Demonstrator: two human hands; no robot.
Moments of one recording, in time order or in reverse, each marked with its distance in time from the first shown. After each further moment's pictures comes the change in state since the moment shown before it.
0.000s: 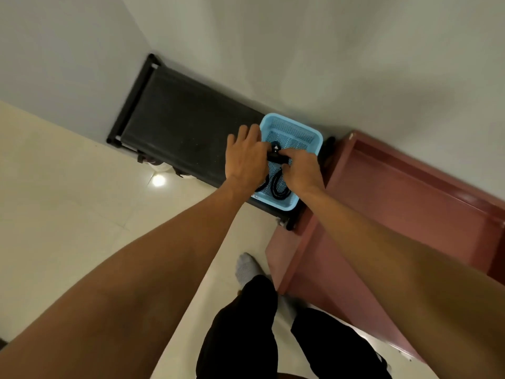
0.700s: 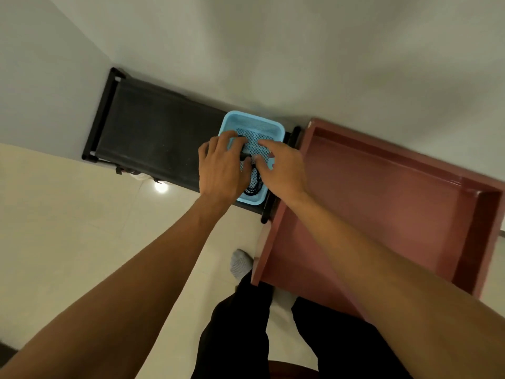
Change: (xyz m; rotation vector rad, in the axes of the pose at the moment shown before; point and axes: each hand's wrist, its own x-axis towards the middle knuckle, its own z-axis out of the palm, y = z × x) left_hand -0.032 0.033 -0.012 -0.170 0.042 -0.002; right_hand -0.029 0.028 -0.026 0.183 0.141 -0.114
